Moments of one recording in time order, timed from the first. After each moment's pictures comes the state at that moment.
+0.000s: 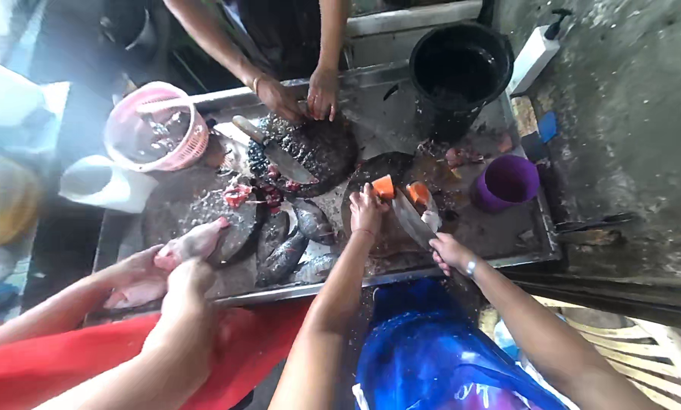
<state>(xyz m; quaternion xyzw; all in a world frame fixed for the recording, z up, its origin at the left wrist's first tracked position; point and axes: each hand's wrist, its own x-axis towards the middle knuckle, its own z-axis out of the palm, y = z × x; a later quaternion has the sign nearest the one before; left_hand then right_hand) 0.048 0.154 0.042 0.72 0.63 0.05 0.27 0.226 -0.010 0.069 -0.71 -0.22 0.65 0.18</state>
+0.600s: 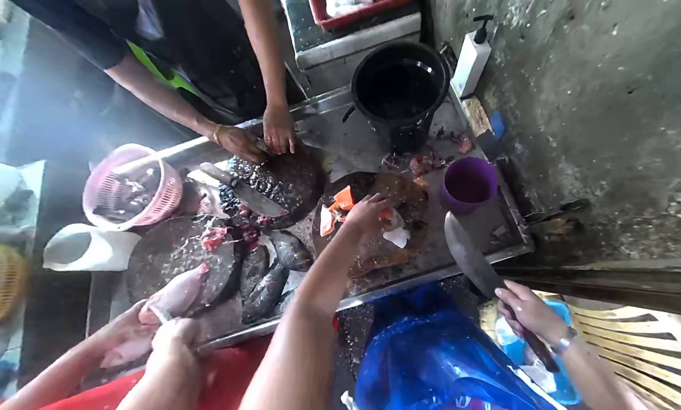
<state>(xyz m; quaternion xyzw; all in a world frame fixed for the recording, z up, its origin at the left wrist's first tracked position) 0.141 0.192 0.040 0.95 0.23 -0.08 0.19 0.346 -0.220 0.111 -0.72 -0.16 0.60 0.31</state>
